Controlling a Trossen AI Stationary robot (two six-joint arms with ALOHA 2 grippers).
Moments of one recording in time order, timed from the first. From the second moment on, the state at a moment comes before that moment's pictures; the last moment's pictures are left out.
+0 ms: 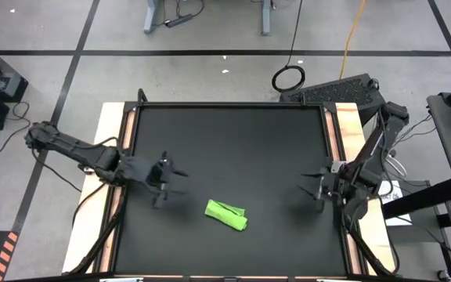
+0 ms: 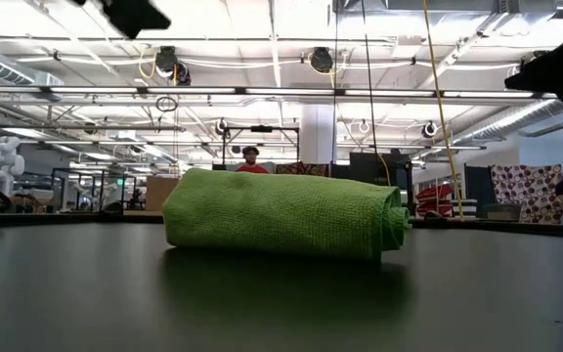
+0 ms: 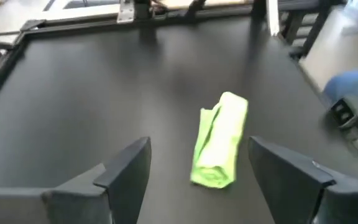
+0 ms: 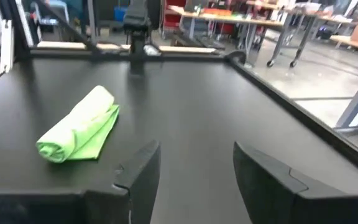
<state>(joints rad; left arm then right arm) -0.34 0.95 0.81 -0.39 -0.20 -0.08 1.04 0.67 0.37 -0.51 1.24 0.73</state>
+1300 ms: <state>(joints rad) -0.38 0.73 0.01 0.60 -0.25 -0.15 0.54 0.00 0.12 -0.21 0.59 0.07</state>
